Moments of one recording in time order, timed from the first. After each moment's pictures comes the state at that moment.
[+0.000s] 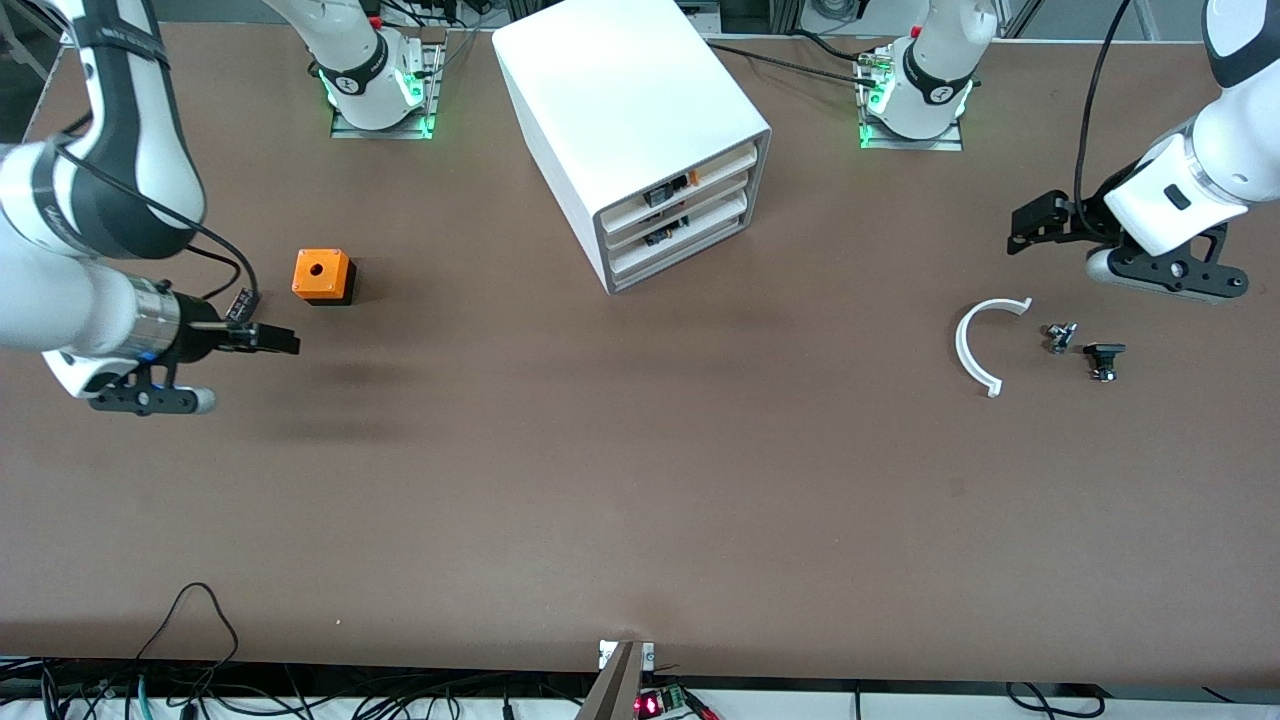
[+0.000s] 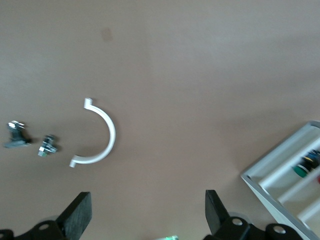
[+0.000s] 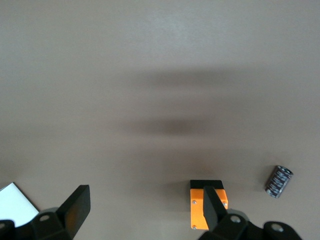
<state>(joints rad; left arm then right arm) -0.04 0.00 -0.02 -1.71 -0.13 1.56 0.08 0.05 0.35 0.00 -1.60 0.11 1.76 0.06</state>
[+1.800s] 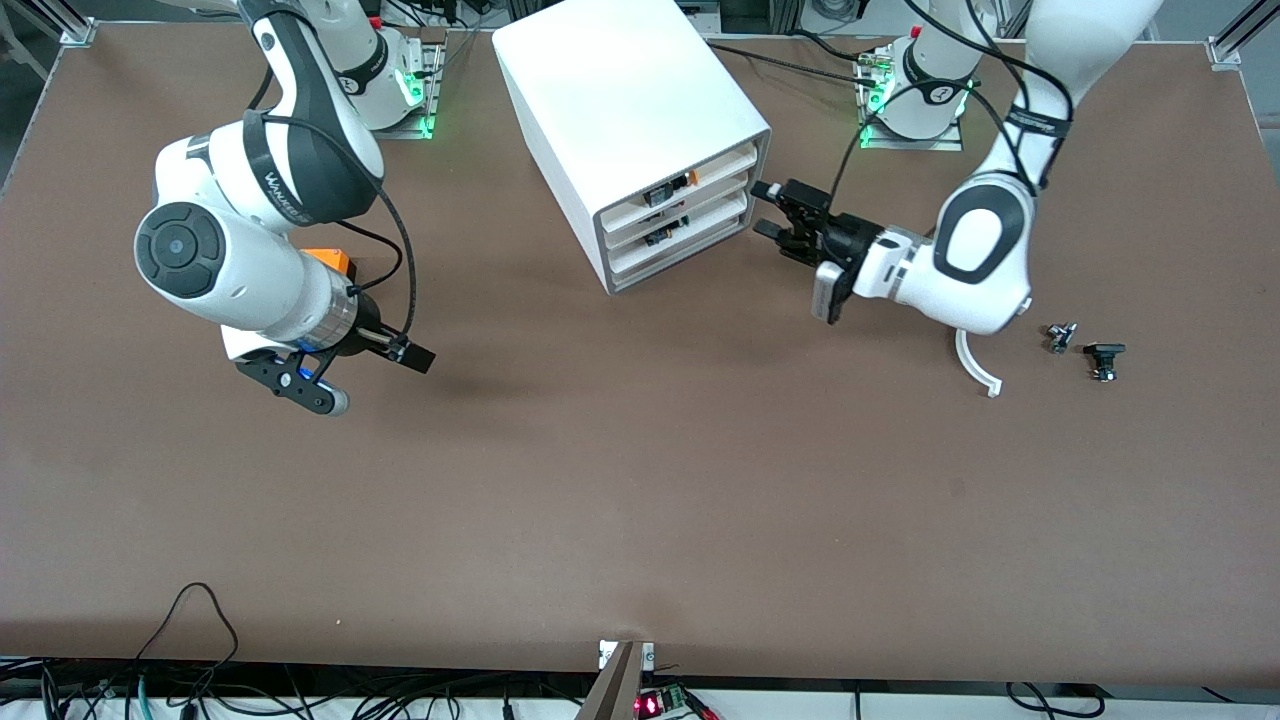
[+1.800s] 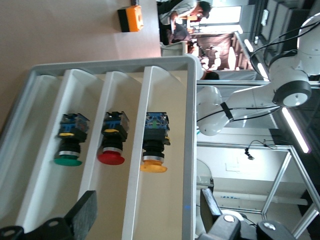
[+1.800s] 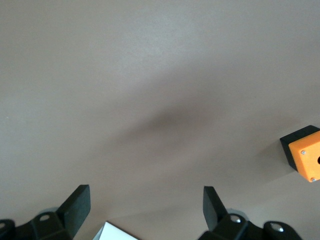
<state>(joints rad) -0.06 0.31 -0.20 -2.16 -1.22 1.56 0.91 0.31 0.37 0.01 -1.53 0.10 1.82 0.78</state>
